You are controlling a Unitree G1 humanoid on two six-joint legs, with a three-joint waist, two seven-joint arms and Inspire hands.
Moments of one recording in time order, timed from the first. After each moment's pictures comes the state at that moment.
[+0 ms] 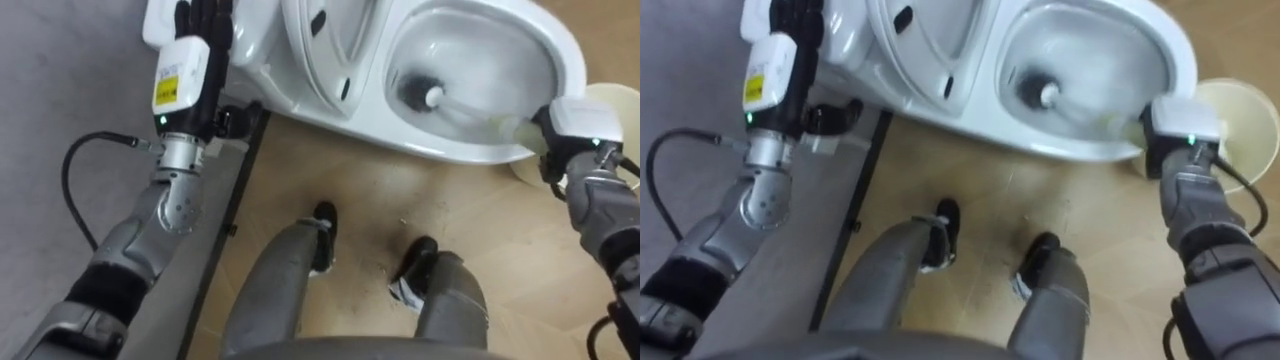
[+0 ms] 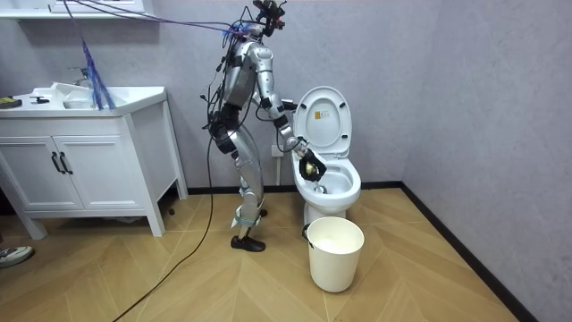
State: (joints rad) left arm -0.14 0.42 -0.34 0.40 0.60 -0.29 0.58; right arm -0.44 -0.59 0.42 1.10 -0.89 0.00 -0.41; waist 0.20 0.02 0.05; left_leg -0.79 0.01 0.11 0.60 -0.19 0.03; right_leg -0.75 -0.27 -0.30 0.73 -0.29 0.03
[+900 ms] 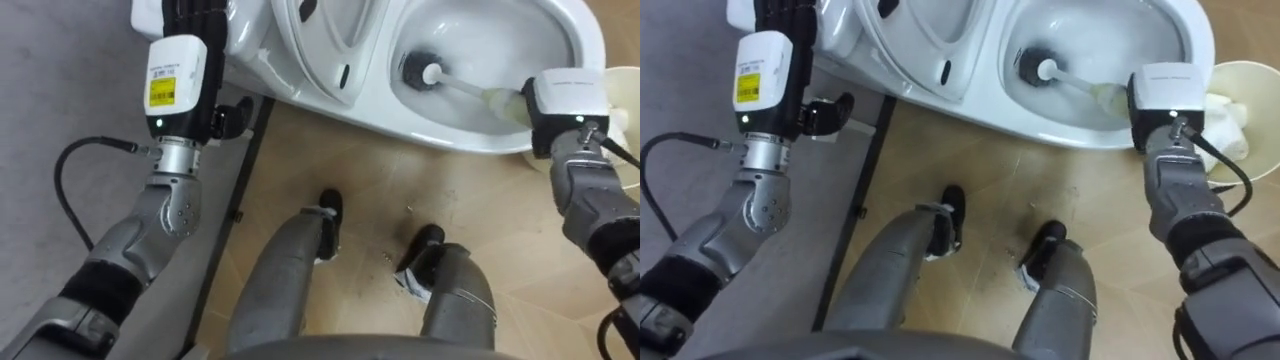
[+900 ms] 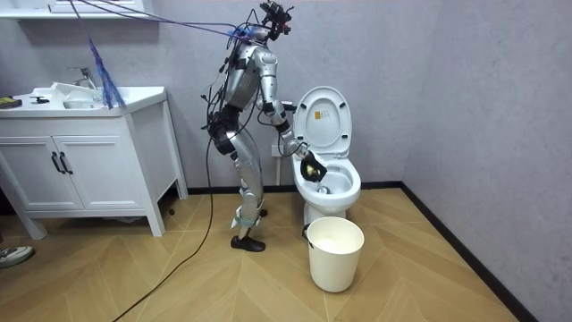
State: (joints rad) left arm -0.14 0.47 -0.44 0.36 0.61 -0.17 0.70; right arm -0.42 -0.60 0.52 0.93 -0.51 0.15 -0.41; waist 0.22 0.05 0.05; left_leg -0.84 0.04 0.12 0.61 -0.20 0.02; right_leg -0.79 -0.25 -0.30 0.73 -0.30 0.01
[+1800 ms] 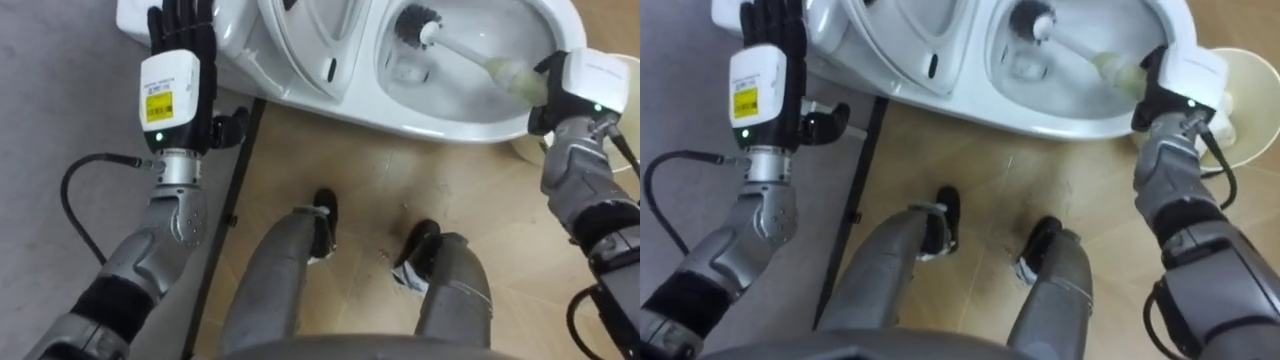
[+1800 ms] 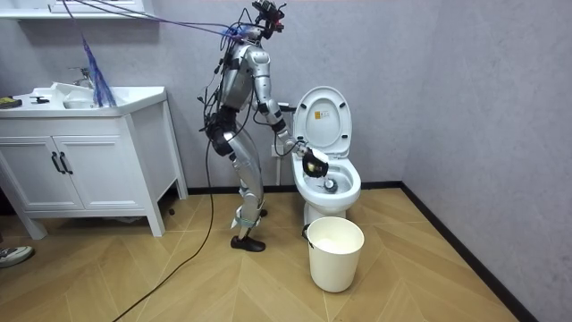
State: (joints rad) left arm -0.07 0.42 -0.44 0.34 0.63 -0.04 0.71; right arm -0.45 -0.52 0.47 0.99 -0.65 0.14 -0.53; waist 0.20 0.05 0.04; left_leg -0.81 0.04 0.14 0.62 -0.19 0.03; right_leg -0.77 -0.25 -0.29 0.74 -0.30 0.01
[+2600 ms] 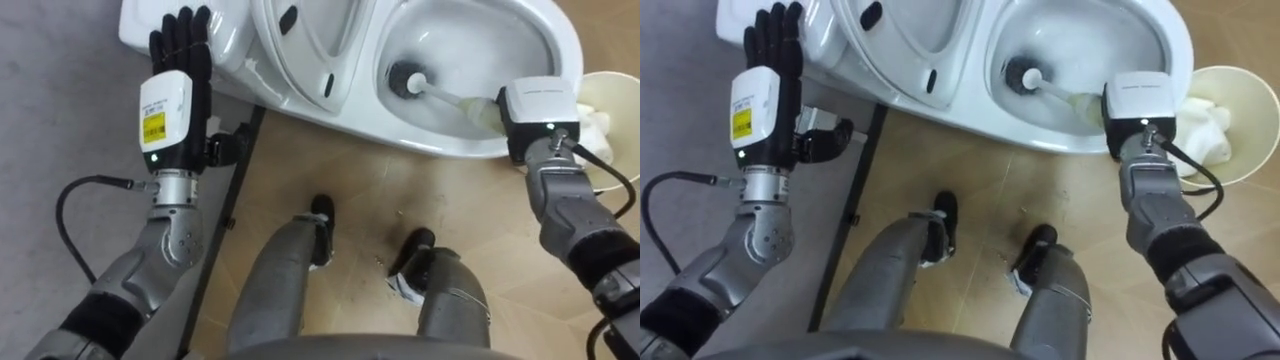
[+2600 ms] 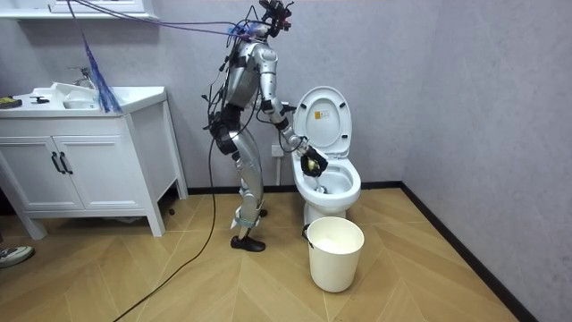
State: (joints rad) left arm -0.04 0.47 -0.47 0.35 0.50 -0.17 0.75; right arm -0.36 -0.59 0.58 0.78 -0.84 0.24 -0.33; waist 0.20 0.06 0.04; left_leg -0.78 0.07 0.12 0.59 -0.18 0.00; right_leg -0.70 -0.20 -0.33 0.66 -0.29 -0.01
